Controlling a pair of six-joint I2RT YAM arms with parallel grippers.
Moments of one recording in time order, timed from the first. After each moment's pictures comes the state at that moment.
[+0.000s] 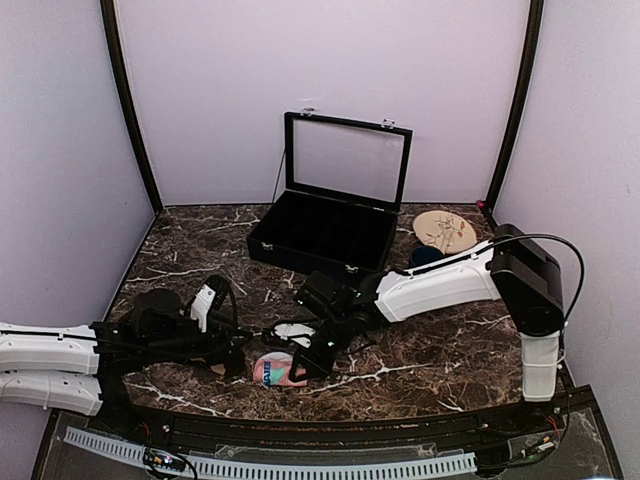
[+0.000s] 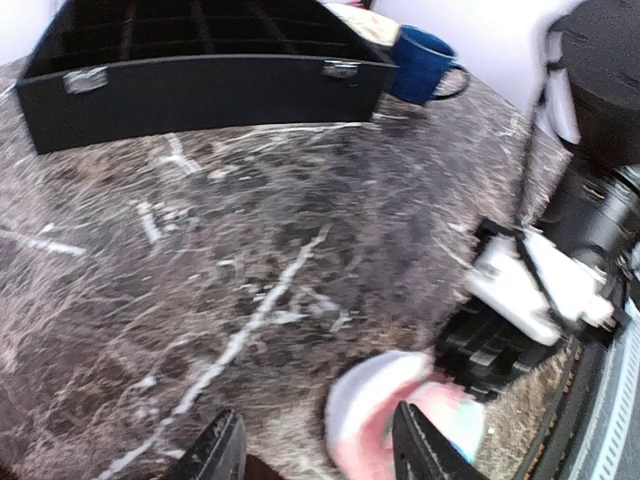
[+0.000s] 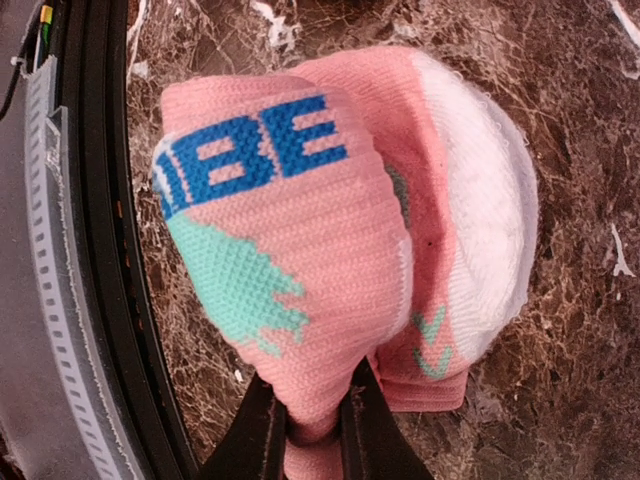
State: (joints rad) left arm -0.86 0.89 0.28 0.11 0.01 -0.31; right arm 1.15 2.02 1.32 -0.37 -0.44 -0.03
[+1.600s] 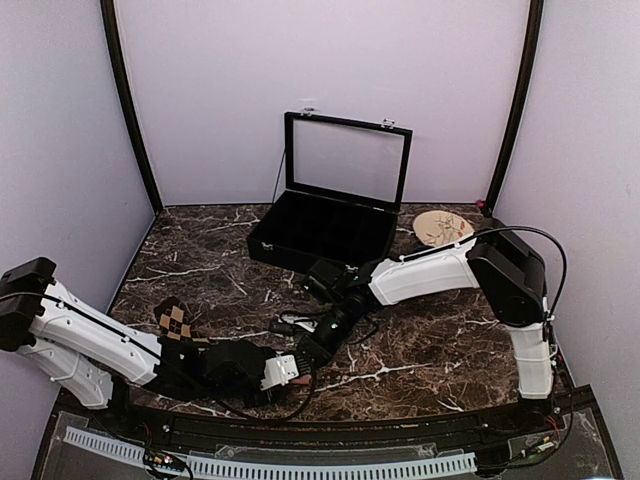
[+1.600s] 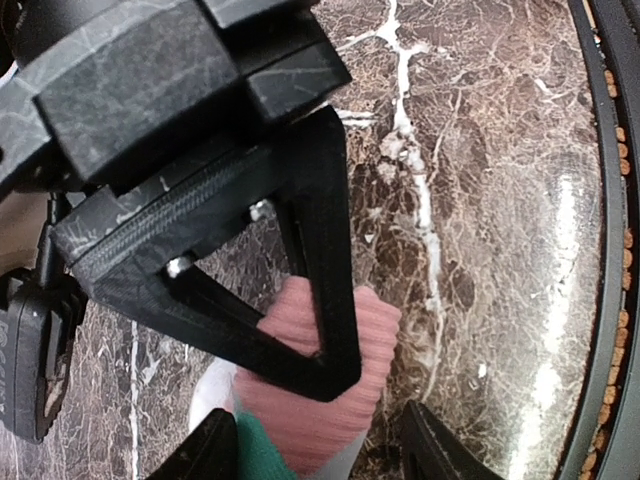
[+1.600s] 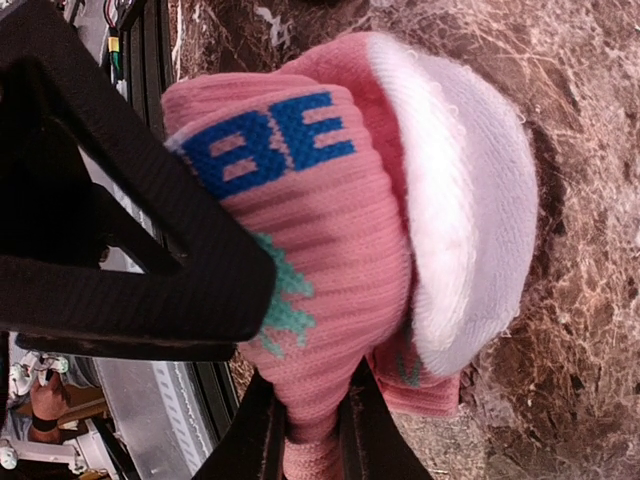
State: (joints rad) left arm -1.35 1.42 0.51 0.11 -0.35 0.19; right arm 1.04 2.13 1.42 -0.48 -0.77 0.08
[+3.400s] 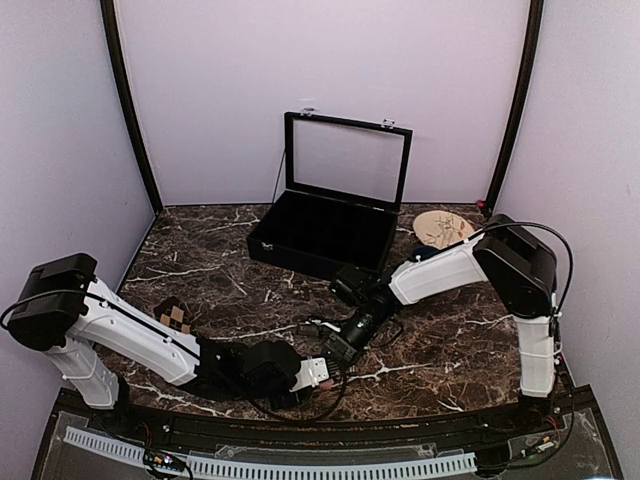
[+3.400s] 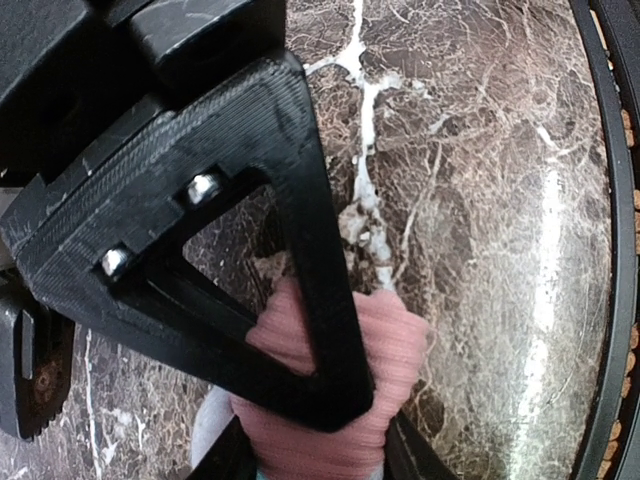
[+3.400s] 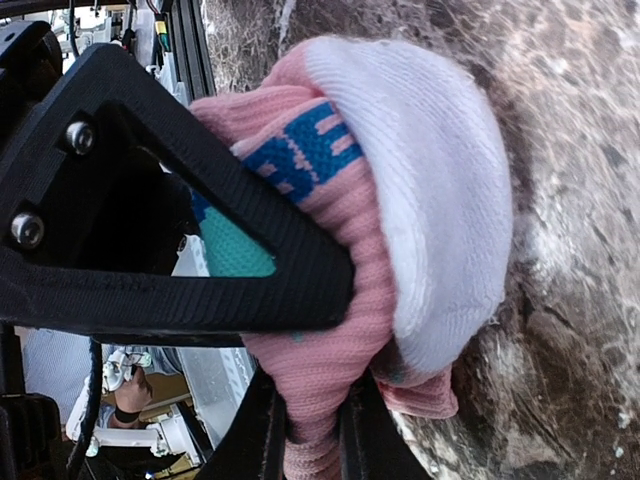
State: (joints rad) left arm -1.34 1.66 0.68 0.13 -0.29 0.19; right arm 0.94 2.08 1.24 -0.44 -0.99 0.15
